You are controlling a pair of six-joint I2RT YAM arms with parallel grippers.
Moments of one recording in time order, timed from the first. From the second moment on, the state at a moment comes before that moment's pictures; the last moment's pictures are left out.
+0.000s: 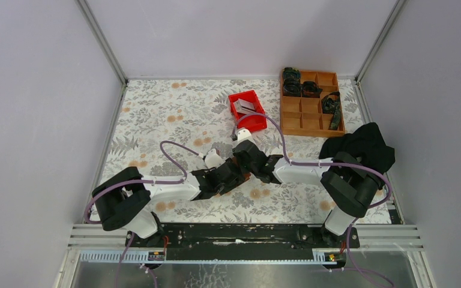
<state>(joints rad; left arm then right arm) -1.02 1.53 0.65 -0.09 -0.33 -1.42 0.93 1.67 0.87 0.03 0.32 0.32</state>
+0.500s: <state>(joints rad) -1.03 1.53 0.65 -0.09 -0.34 -1.43 0.93 1.67 0.87 0.00 0.31 0.32</state>
